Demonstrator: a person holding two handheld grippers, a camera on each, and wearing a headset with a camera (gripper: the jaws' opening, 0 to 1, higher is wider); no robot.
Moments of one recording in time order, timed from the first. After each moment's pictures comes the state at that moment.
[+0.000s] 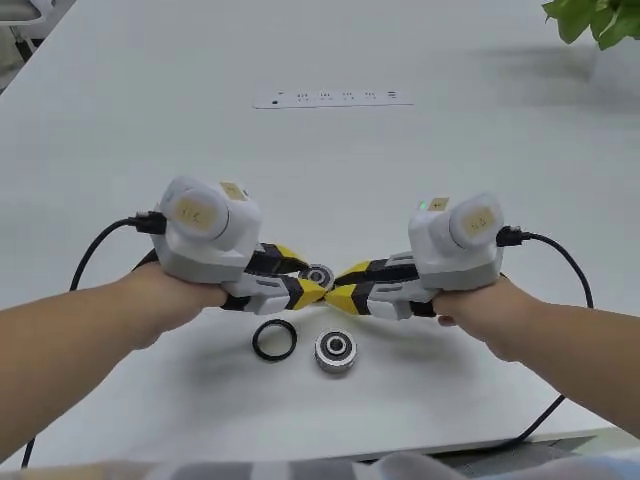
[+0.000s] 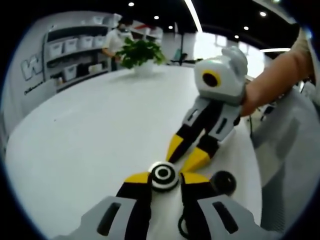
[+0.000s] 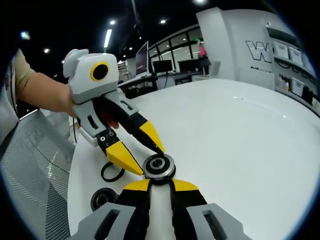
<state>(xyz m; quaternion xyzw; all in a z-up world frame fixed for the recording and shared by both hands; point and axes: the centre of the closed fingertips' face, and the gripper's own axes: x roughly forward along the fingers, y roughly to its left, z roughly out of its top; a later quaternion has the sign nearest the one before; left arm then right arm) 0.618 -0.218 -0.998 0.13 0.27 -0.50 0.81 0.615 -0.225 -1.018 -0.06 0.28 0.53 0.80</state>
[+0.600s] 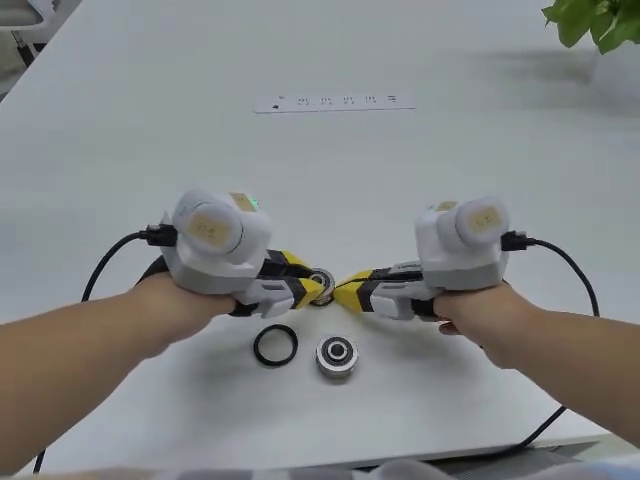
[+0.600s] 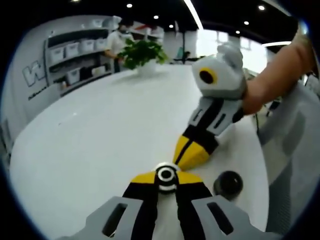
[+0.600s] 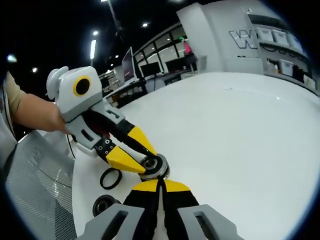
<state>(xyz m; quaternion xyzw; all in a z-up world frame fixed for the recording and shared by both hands) 0.628 -0.217 -1.002 0.15 0.26 -0.48 0.82 0.623 -0.229 -1.020 0.02 0.31 0.49 0.81</state>
